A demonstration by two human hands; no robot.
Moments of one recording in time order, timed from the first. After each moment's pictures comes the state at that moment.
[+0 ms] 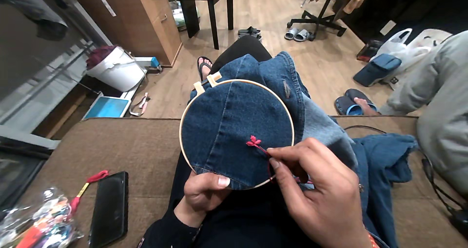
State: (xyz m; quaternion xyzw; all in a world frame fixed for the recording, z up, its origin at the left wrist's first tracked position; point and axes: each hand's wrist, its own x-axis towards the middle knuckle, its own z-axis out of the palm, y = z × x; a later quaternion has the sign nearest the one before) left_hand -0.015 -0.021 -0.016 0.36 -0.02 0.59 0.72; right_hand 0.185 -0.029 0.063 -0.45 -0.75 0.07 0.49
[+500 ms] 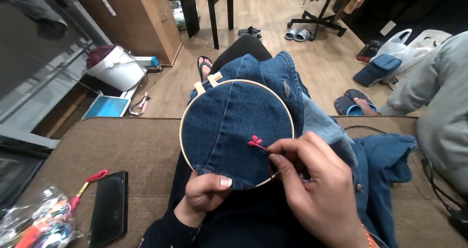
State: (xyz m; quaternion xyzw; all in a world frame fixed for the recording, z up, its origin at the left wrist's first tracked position) left_hand -0.014 -0.023 -0.014 0.37 0.00 0.59 0.72; right_hand 0.184 -0.025 0.064 -0.47 -0.75 0.07 0.47
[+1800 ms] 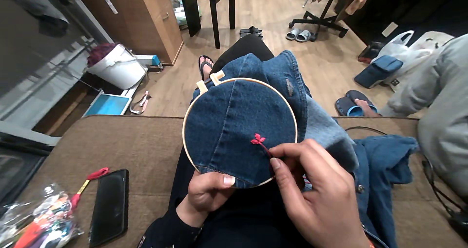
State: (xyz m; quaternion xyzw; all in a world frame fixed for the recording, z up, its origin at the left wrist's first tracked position) left_hand -0.011 -0.023 -0.012 0.35 0.00 0.59 0.72; right_hand 0.180 -0.033 0.063 -0.46 -0.75 0.09 0.47
